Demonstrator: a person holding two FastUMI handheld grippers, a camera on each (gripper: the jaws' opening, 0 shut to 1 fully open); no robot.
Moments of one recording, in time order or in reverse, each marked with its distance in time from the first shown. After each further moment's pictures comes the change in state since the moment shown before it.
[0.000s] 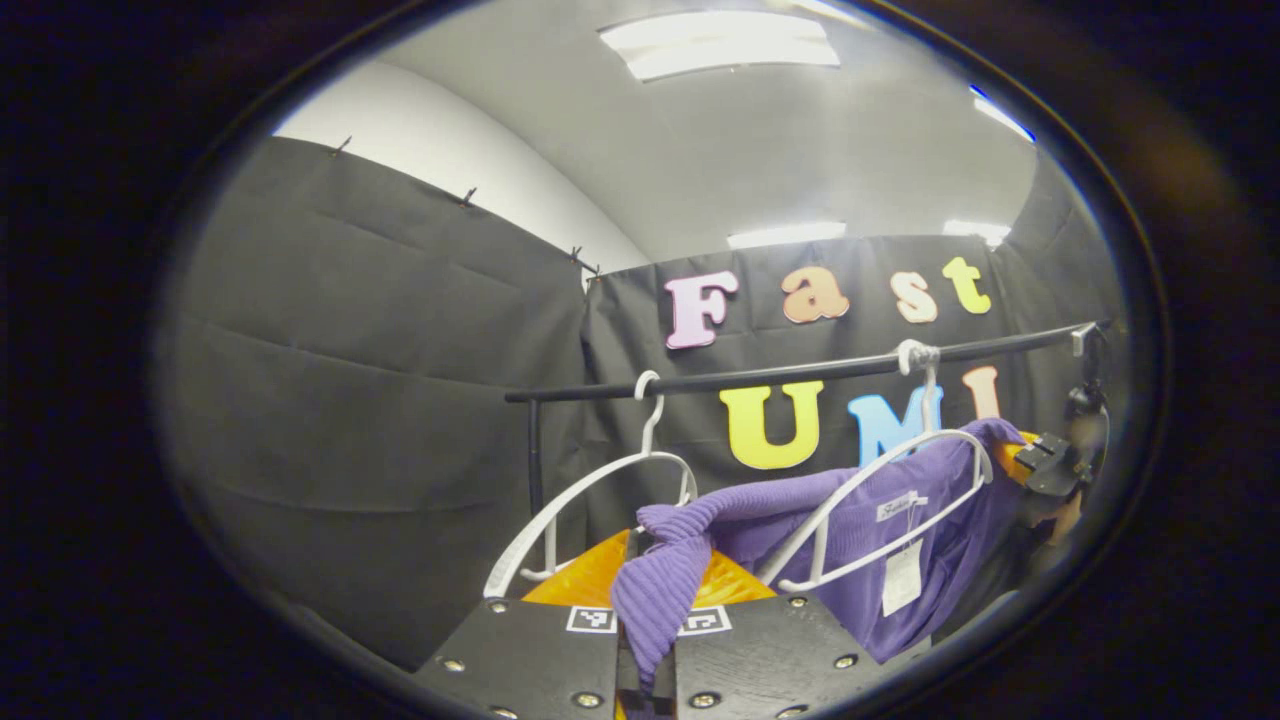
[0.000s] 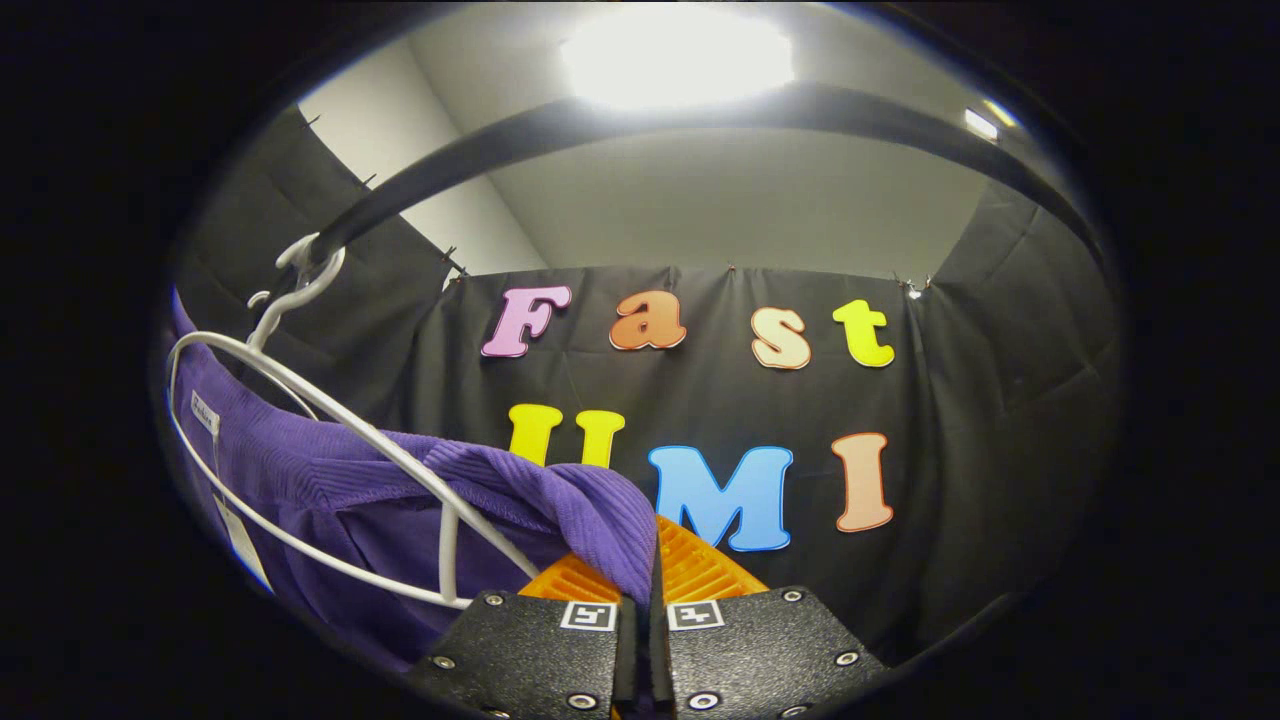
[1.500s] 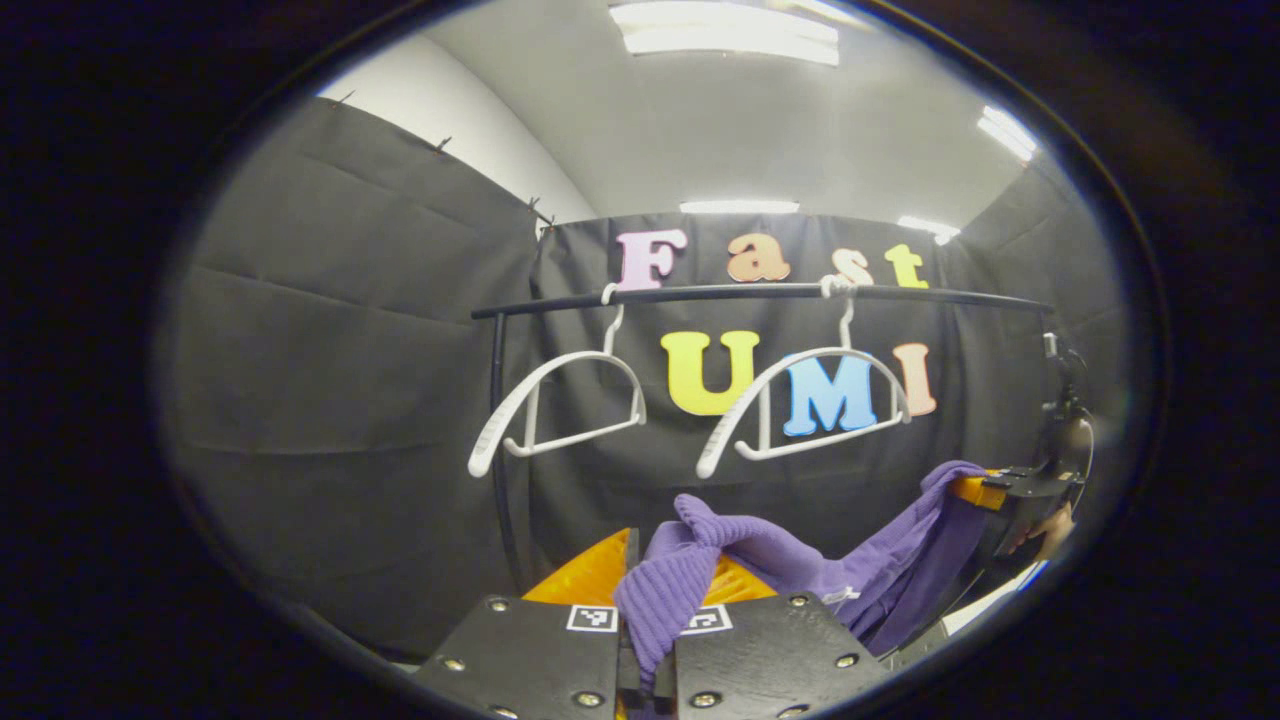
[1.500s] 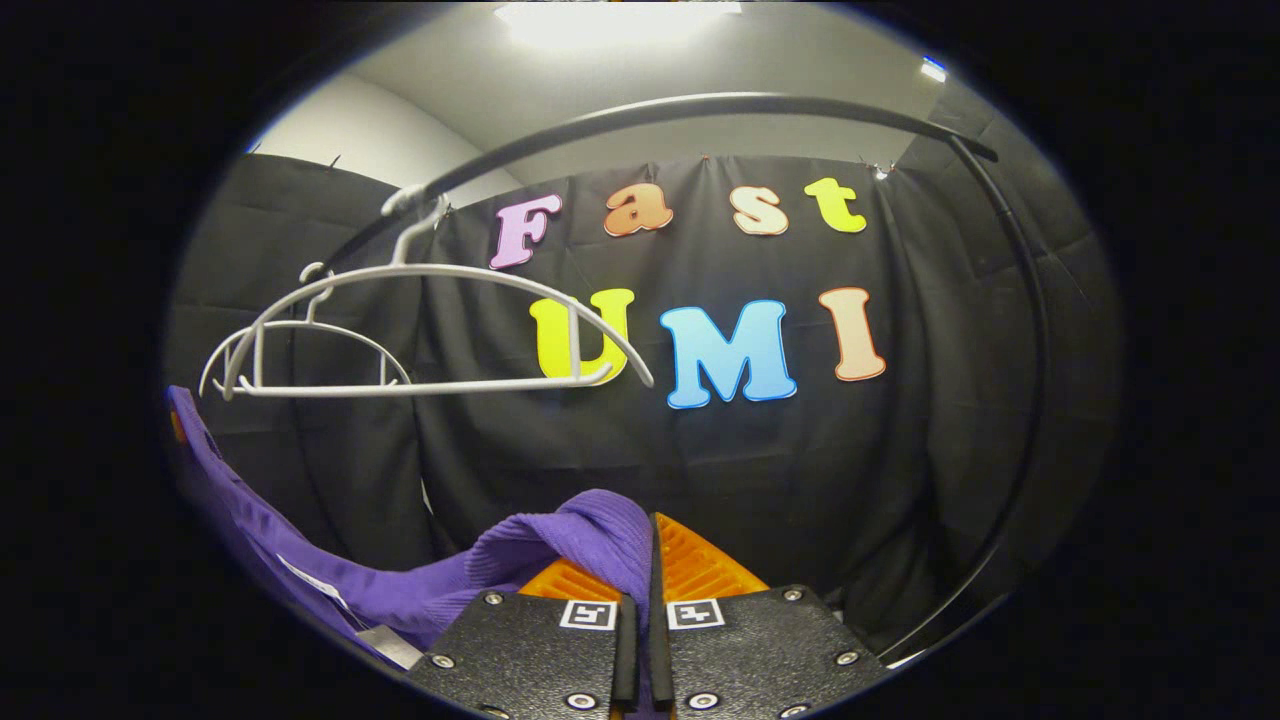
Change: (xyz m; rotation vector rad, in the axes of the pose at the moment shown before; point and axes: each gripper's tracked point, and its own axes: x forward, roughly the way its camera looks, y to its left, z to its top) left arm -0.088 -0.015 -0.071 -0.087 0.102 -0.225; right arm -0.171 0.058 -0.046 0.194 0.328 0.004
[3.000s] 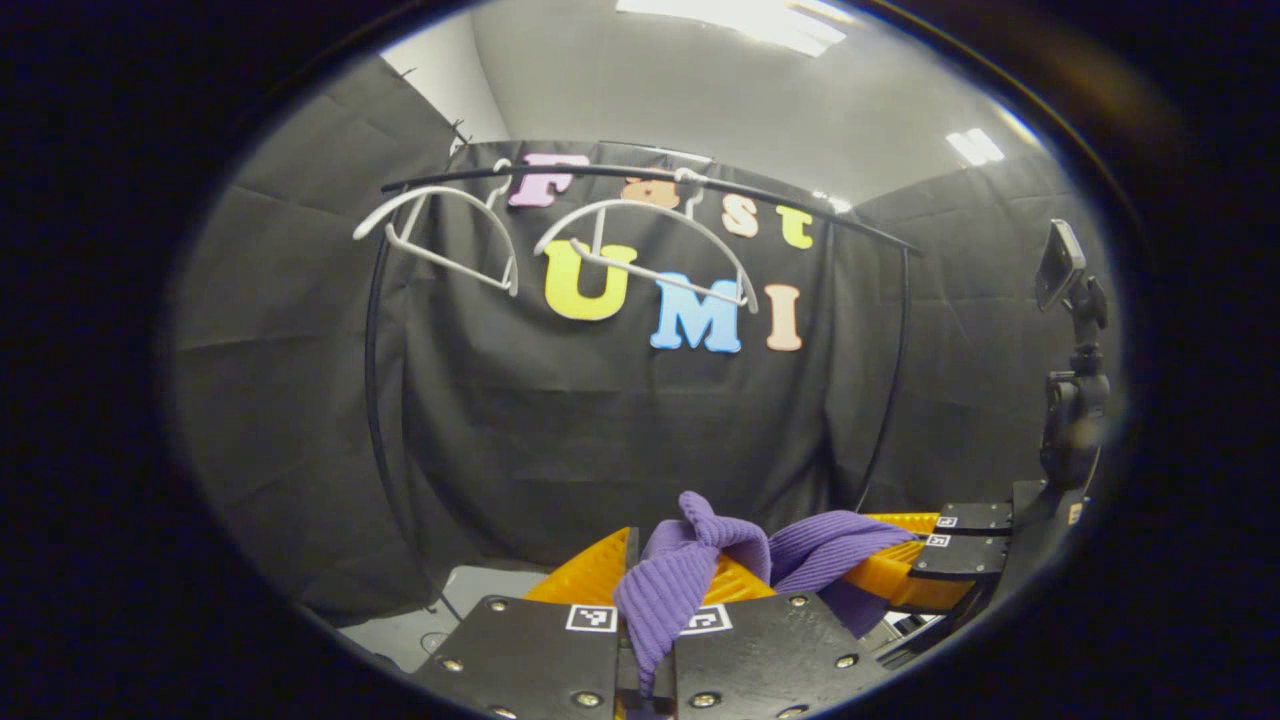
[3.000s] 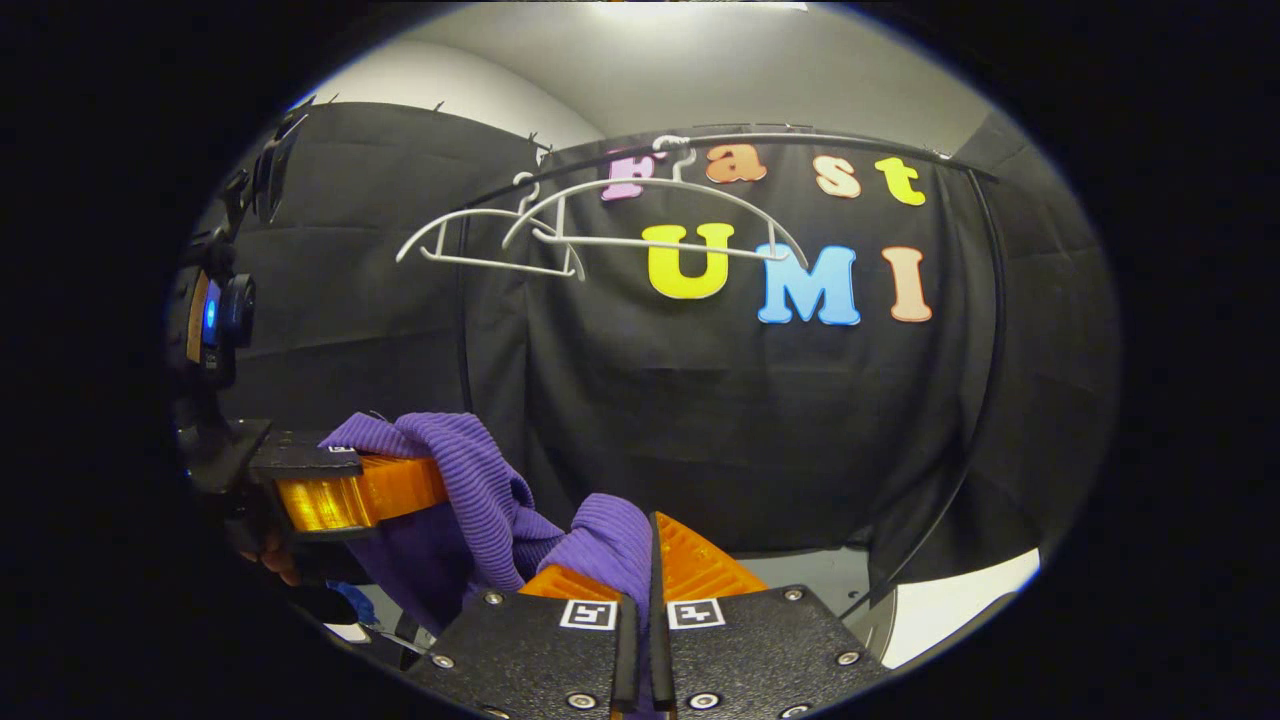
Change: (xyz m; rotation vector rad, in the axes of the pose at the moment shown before) left arm -0.088 -0.095 -0.169 -0.097 0.253 -0.335; right arm -0.195 0.137 -0.153 -0.100 0.255 0.133
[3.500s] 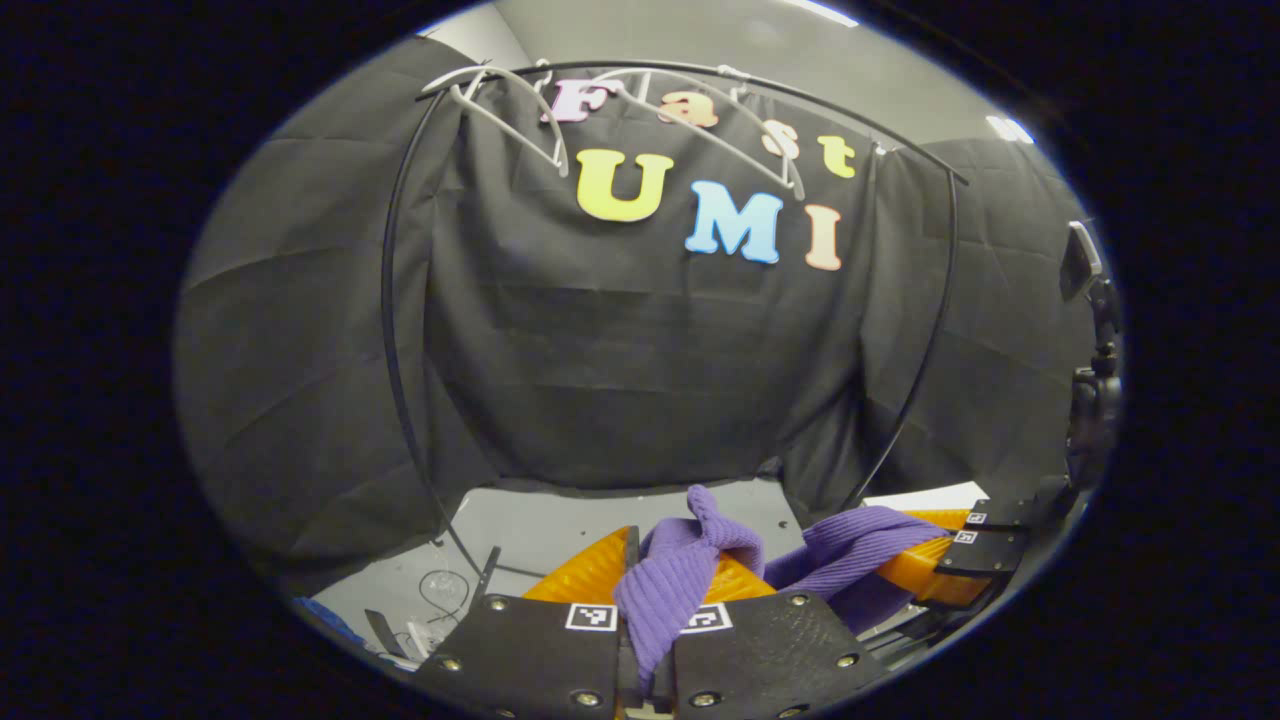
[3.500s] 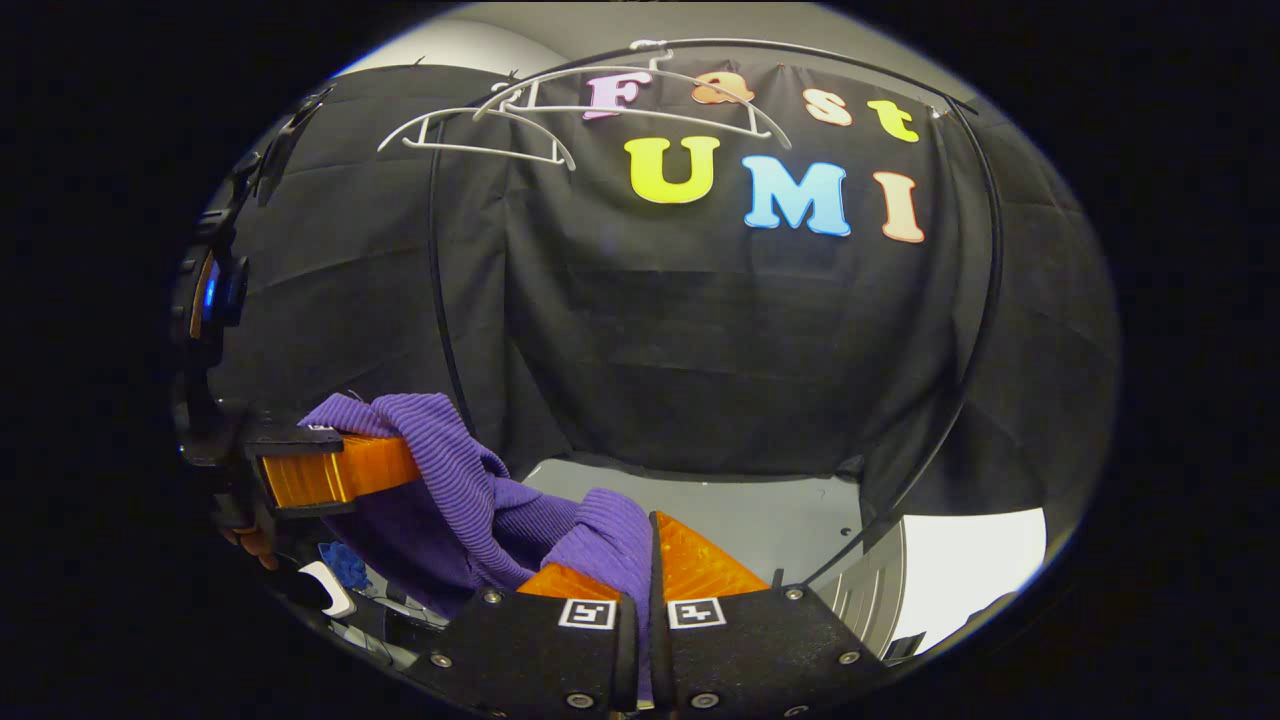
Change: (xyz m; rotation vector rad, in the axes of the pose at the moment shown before) left arm 0.018 0.017 -0.136 -0.059 0.252 0.094; right arm -0.003 -0.009 -0.113 0.025 0.235 -0.033
